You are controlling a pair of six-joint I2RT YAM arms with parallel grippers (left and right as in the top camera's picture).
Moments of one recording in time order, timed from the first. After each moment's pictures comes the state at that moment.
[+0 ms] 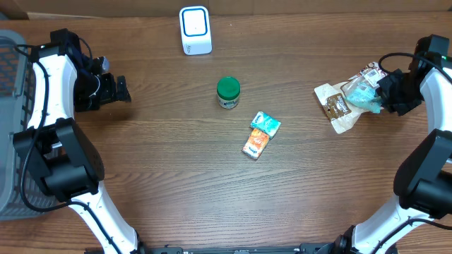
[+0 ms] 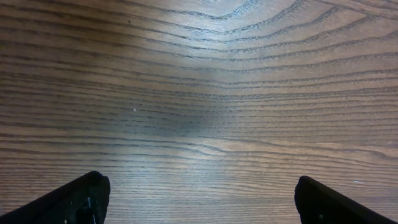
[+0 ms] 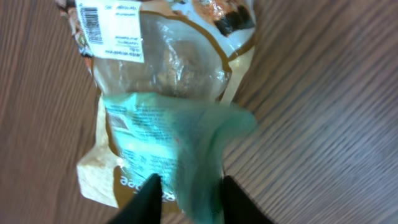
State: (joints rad) left arm 0.29 2.14 1.86 -1.24 0.18 0.08; right arm -0.37 1.96 1.61 -1.02 -0.09 0.67
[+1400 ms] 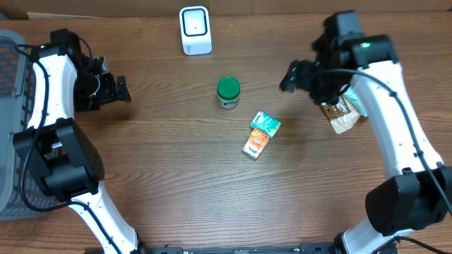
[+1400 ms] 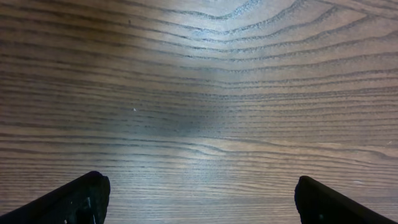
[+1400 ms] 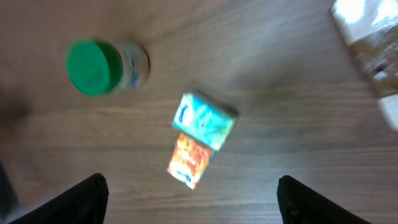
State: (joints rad) left arm 0.29 2.14 1.86 -1.24 0.18 0.08; right arm 0.17 1.80 1.72 -1.24 -0.27 0.39
